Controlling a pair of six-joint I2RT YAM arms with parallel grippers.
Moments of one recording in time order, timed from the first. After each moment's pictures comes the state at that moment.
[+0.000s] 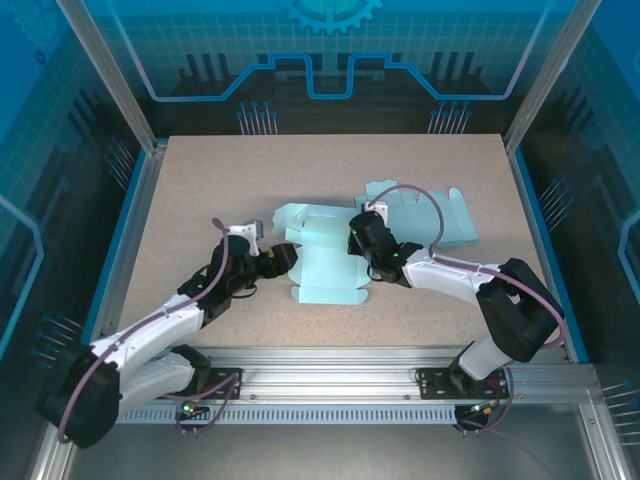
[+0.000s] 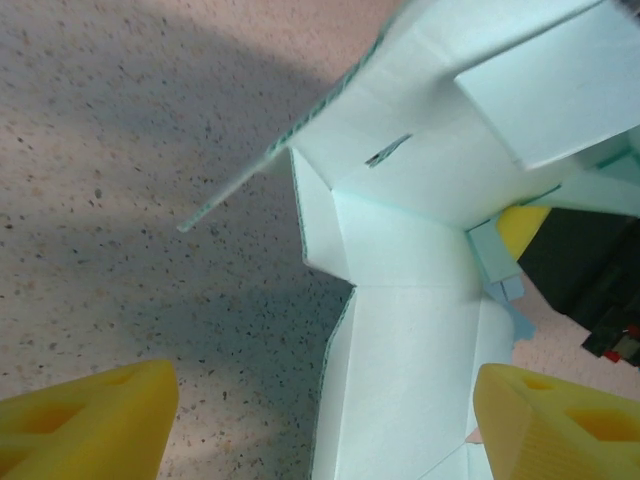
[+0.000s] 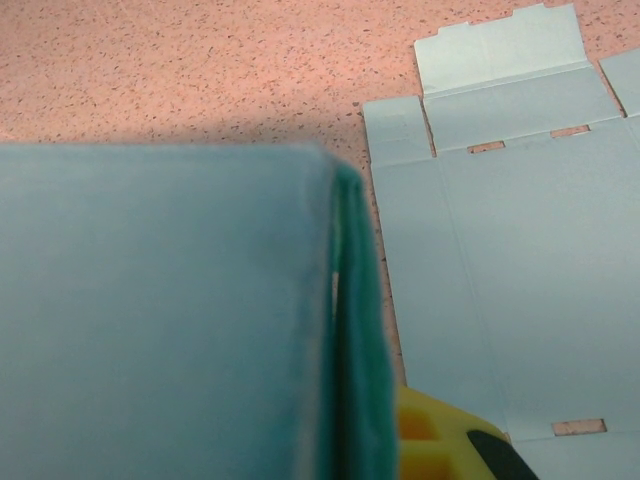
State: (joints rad) left arm -0.49 1.05 0.46 0.08 0.09 -0.72; right arm 0.70 1.55 0.85 -0.03 0.42 0.60
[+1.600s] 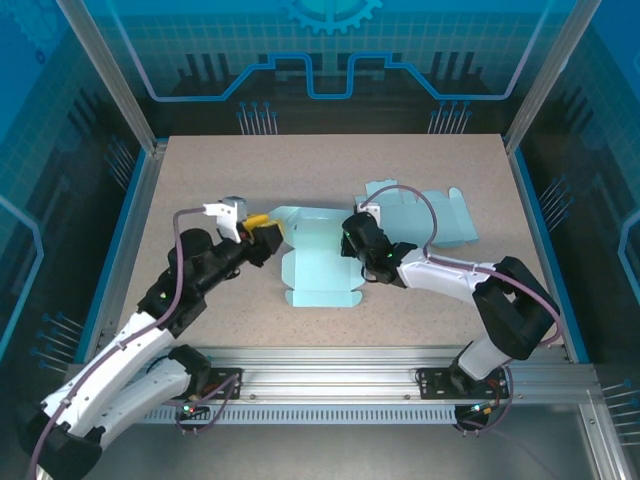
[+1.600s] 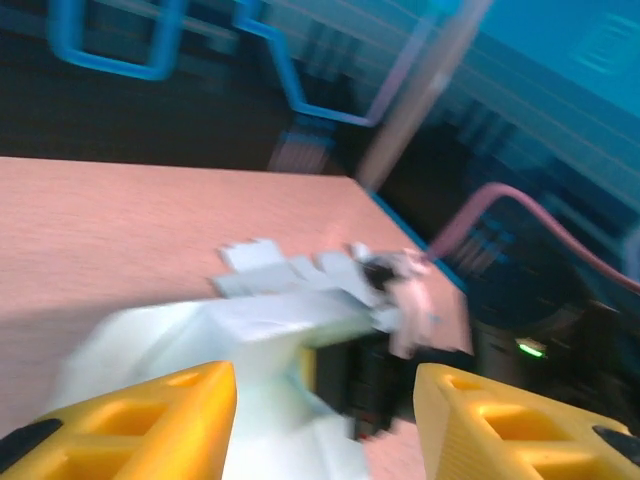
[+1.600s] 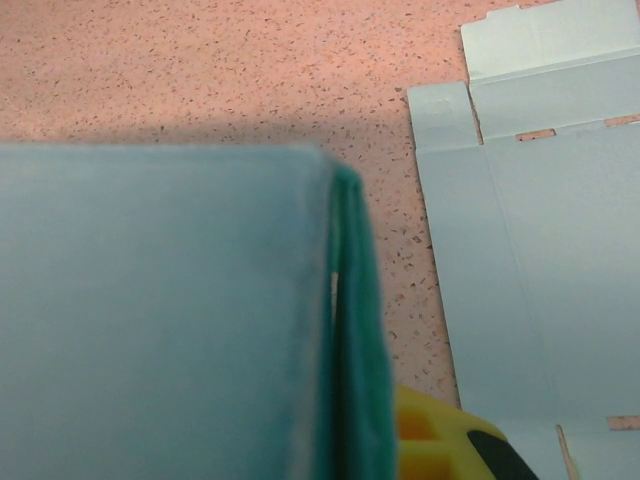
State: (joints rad) left arm -0.50 0.76 0.67 -0.06 0.04 -0.43; right arm 0.74 1.57 0.88 -0.04 0.40 0.61
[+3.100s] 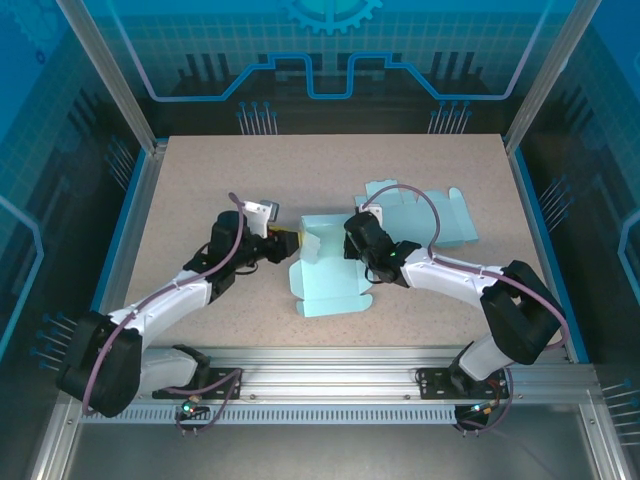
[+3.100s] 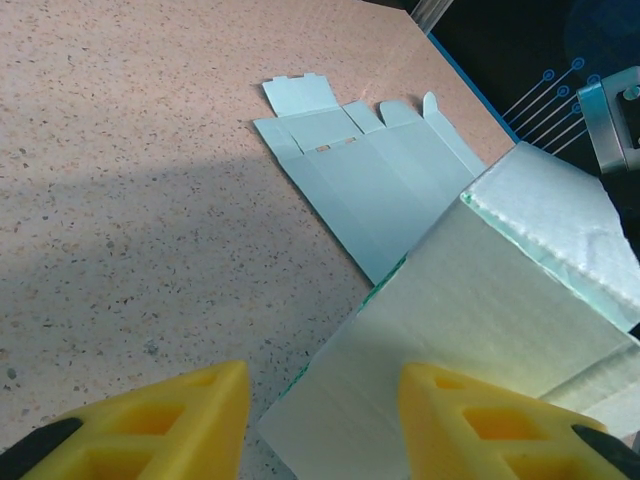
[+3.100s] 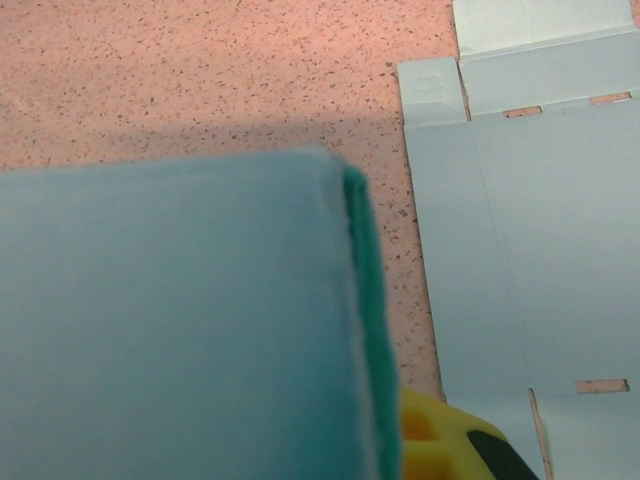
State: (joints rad) left arm -0.38 1.22 0.59 0.19 0.38 -0.37; right arm 0.74 1.53 0.89 -0.14 0.38 0.61
